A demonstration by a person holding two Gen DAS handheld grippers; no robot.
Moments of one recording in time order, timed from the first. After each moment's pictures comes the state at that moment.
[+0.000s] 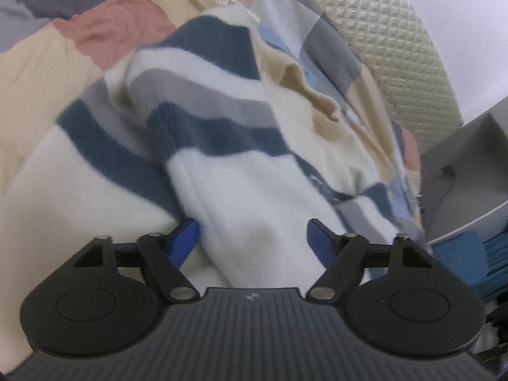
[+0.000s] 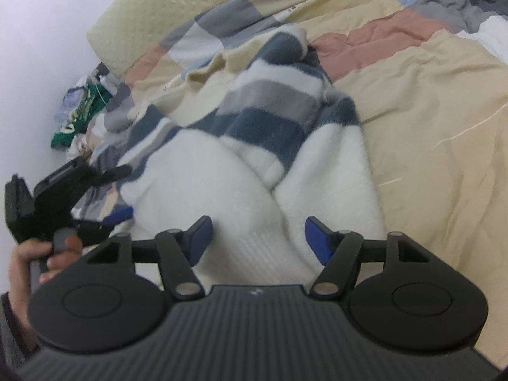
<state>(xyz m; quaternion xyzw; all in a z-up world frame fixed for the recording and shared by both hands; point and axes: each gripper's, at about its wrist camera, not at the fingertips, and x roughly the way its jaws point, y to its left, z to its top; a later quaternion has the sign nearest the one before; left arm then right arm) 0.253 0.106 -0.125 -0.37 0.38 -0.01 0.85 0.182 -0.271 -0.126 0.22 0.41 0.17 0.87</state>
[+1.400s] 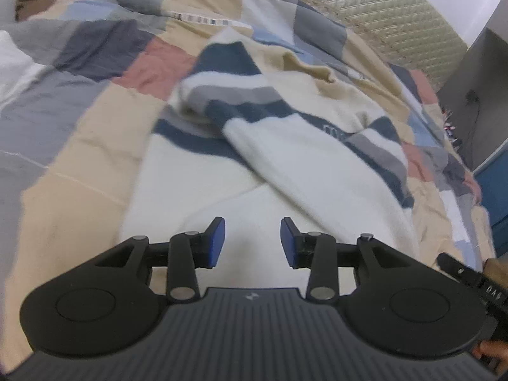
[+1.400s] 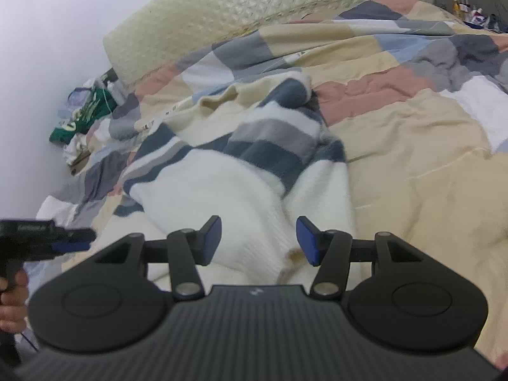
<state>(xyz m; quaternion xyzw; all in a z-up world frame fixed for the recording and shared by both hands) 0.125 0.091 -0.045 -0.19 0.42 0.01 0.89 0.123 -0.278 -0.079 0.17 0.34 0.14 0.91</state>
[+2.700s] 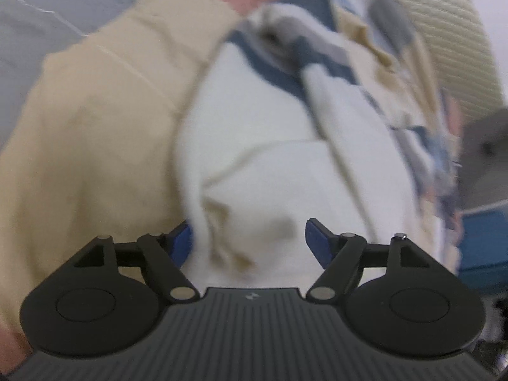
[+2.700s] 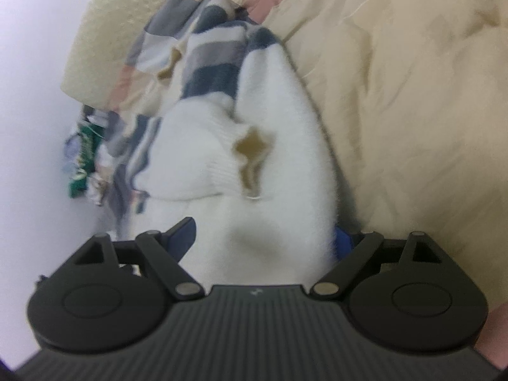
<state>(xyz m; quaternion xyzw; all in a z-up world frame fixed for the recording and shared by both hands) 0.115 0.148 -0.103 -0.38 0.49 0.02 0.79 0.102 -0.315 -0.148 0.41 0.45 0.14 0.78</state>
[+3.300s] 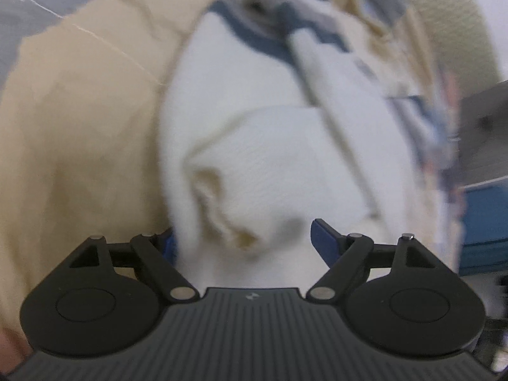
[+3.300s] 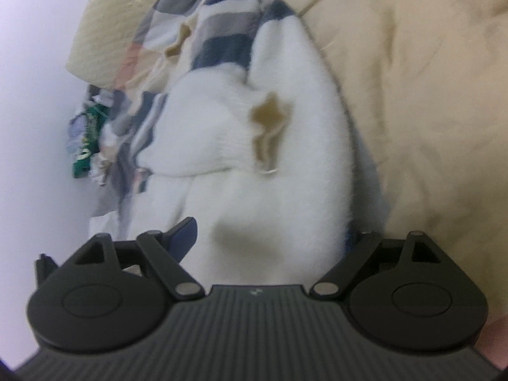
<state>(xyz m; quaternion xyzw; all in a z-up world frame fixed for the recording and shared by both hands) 0.118 0.132 -0.114 -0.37 0.51 -0.01 0.78 0.108 -0.295 -0.157 0.40 0.47 0.18 0.77</state>
